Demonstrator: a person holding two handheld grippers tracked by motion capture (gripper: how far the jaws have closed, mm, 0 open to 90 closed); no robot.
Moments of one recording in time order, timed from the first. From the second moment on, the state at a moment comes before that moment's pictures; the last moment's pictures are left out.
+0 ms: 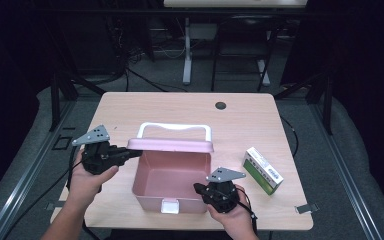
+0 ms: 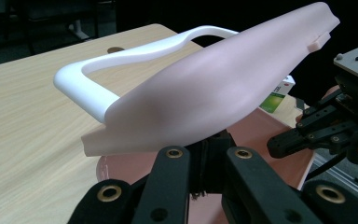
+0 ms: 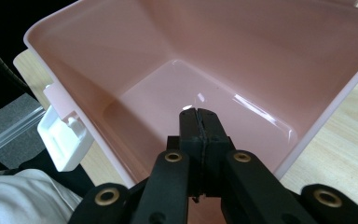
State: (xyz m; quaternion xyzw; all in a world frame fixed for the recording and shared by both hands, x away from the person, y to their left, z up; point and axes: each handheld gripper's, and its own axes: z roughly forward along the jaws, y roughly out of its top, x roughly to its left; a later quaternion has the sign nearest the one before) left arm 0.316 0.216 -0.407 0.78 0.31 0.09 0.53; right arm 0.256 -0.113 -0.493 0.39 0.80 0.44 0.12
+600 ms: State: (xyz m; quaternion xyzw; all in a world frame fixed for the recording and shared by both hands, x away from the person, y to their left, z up) left arm 0.327 0.213 -0.401 0.77 0.32 0.10 0.54; right arm 0.264 -0.125 -0.492 0.40 0.79 0.45 0.13
